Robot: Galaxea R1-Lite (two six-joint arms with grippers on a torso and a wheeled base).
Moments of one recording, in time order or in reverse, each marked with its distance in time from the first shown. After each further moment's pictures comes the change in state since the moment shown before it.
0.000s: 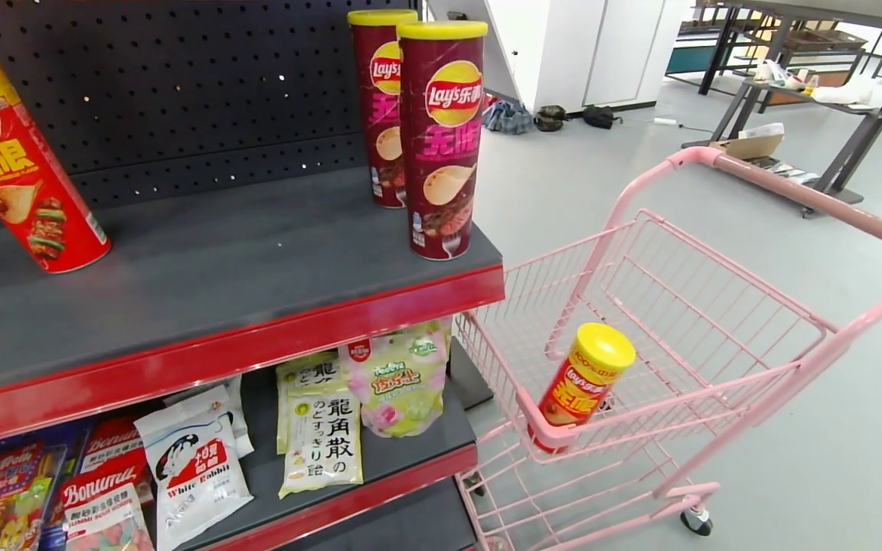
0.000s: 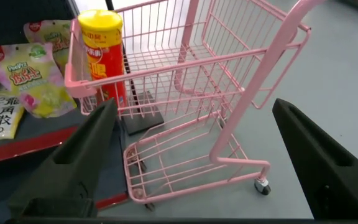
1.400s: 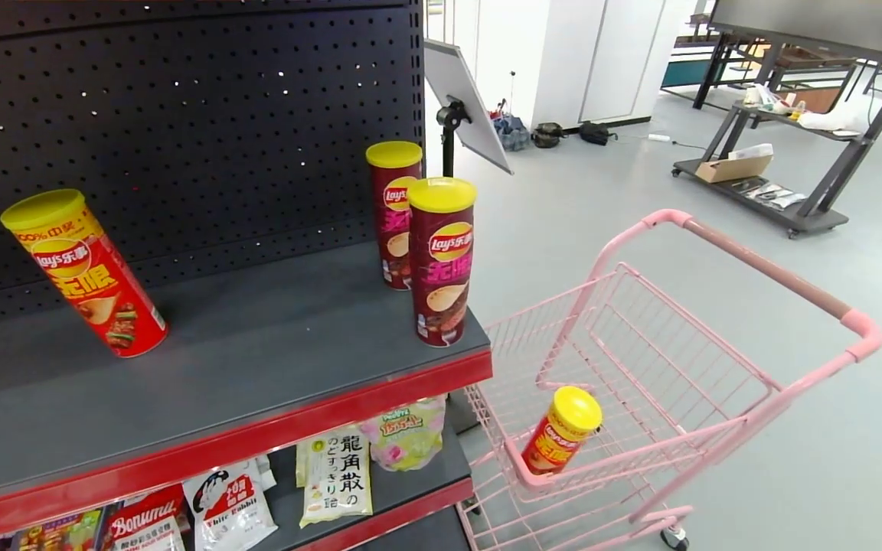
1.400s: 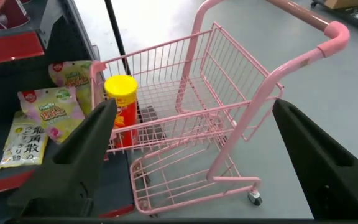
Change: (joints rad) left arm 0.000 0.000 0.000 0.000 0.000 0.001; right arm 0.000 0.000 0.000 0.000 0.002 0.001
